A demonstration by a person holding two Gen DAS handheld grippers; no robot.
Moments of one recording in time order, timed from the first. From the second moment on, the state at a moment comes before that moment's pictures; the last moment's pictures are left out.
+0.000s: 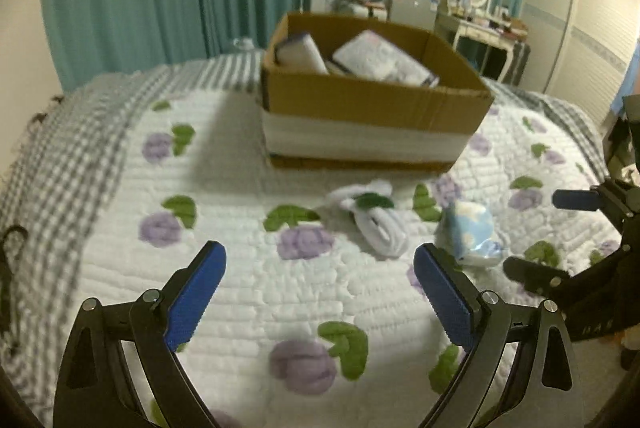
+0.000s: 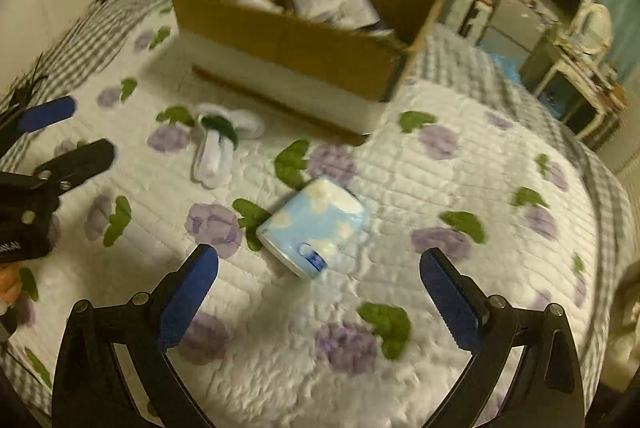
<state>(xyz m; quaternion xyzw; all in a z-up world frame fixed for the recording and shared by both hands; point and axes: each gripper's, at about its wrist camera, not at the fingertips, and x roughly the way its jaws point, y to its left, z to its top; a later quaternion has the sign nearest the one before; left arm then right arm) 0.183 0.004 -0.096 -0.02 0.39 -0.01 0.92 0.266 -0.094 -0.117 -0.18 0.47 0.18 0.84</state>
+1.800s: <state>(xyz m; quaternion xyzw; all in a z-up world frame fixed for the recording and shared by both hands) 0.213 -0.010 -0.110 0.04 0.40 -0.07 0.91 0.290 -0.147 -0.073 -0.08 0.46 0.16 0.87</state>
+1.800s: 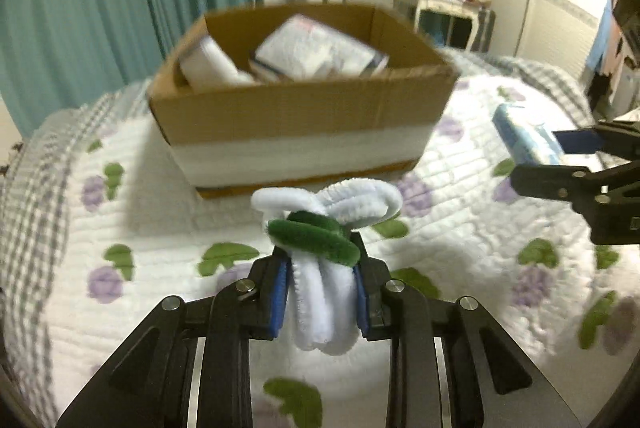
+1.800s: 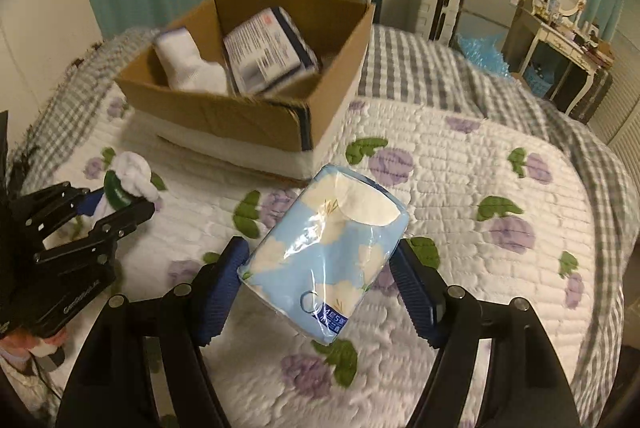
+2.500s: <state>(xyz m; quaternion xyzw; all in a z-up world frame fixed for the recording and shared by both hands) 0.156 0.007 0.046 0.04 0.27 -0.06 0.96 0.232 -0.092 0.087 -0.07 0.31 0.19 0.93</state>
